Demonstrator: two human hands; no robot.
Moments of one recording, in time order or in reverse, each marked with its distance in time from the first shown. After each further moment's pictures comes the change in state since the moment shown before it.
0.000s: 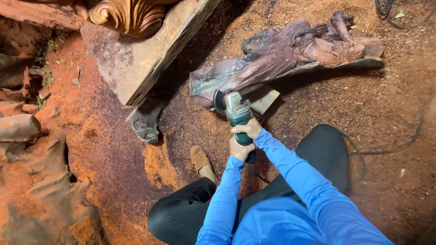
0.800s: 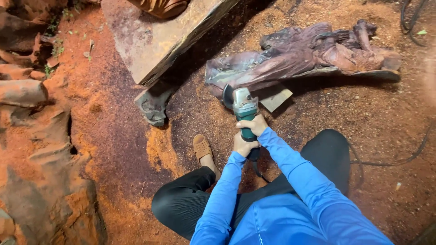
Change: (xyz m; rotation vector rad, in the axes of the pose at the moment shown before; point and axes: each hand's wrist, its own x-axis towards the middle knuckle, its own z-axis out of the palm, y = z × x) left_hand -0.002 -0.036 -0.011 -0.201 -0.002 0.043; right_hand -0.007 0.000 0.014 -0.153 0.138 0.267
